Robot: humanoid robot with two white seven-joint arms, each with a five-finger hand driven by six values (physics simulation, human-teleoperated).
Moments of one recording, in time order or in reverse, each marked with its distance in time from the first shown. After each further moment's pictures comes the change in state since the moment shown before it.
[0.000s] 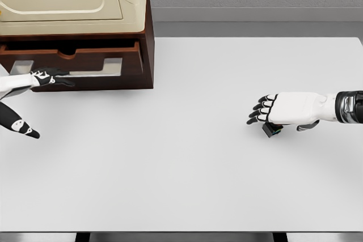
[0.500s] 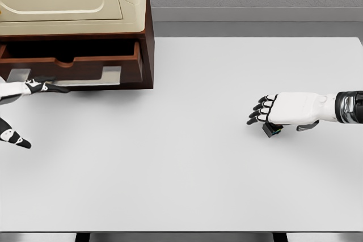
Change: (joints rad) left arm 0.012 0.059 -0.024 -0.003 0.043 -0.105 -0.036; right arm 0.000 0.000 0.001 0.000 0.000 0.000 0.000
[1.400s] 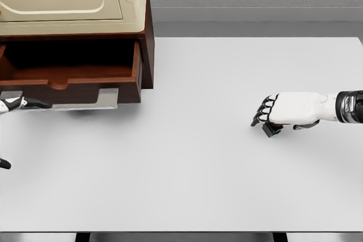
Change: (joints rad) left arm -0.051 0.125 -0.158 -0.007 0.047 -0.259 -0.012; right arm 0.000 0.000 -0.001 0.008 0.000 0.000 0.000
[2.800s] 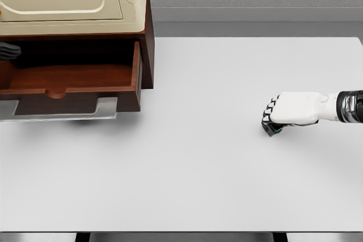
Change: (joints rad) left arm -0.046 0.018 0.220 0.037 0.132 0.164 -0.060; right arm 0.000 0.000 0.000 0.010 -0.003 0.000 0.000
